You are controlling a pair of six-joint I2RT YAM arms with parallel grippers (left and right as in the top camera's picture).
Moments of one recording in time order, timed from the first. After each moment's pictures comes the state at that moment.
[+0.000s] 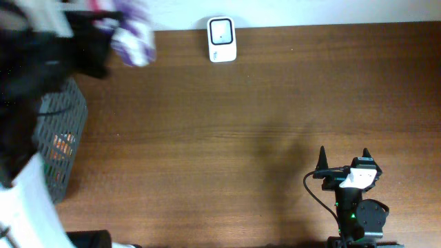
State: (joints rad) left arm 0.01 1.62 2.56 -1.29 0.58 -0.10; right arm -0.10 0.01 0.01 -0.08 0.01 -0.03
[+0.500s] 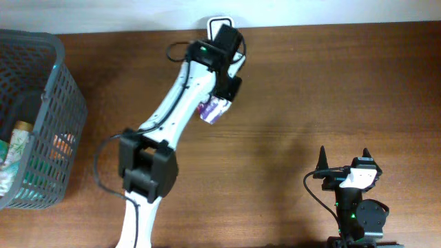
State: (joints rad) left arm -0.51 2.28 2.18 -1.18 0.03 0.01; right arm -0.10 0.01 0.01 -0.08 0.01 -0.03
